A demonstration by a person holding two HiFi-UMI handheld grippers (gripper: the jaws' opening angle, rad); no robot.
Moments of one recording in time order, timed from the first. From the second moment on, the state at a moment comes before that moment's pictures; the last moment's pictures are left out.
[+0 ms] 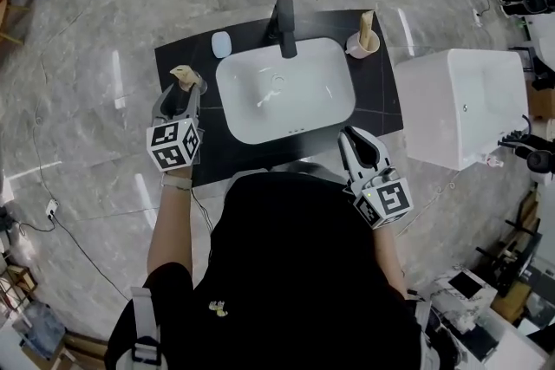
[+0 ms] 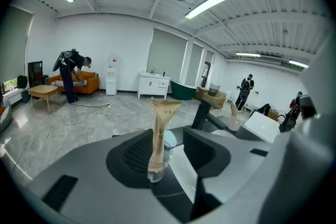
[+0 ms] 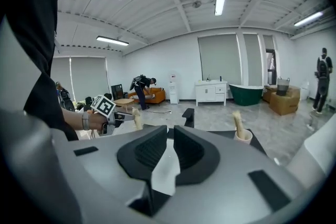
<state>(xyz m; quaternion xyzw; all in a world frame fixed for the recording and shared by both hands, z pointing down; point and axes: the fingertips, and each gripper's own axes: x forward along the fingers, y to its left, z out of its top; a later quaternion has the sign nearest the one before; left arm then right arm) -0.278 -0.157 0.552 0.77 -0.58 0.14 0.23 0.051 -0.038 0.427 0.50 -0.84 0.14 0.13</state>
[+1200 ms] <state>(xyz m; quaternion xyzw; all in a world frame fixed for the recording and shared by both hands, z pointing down) -0.276 -0.176 0.530 0.75 -0.60 0.20 0.20 0.087 -0.023 0.436 0.53 -0.82 0.16 0.12</state>
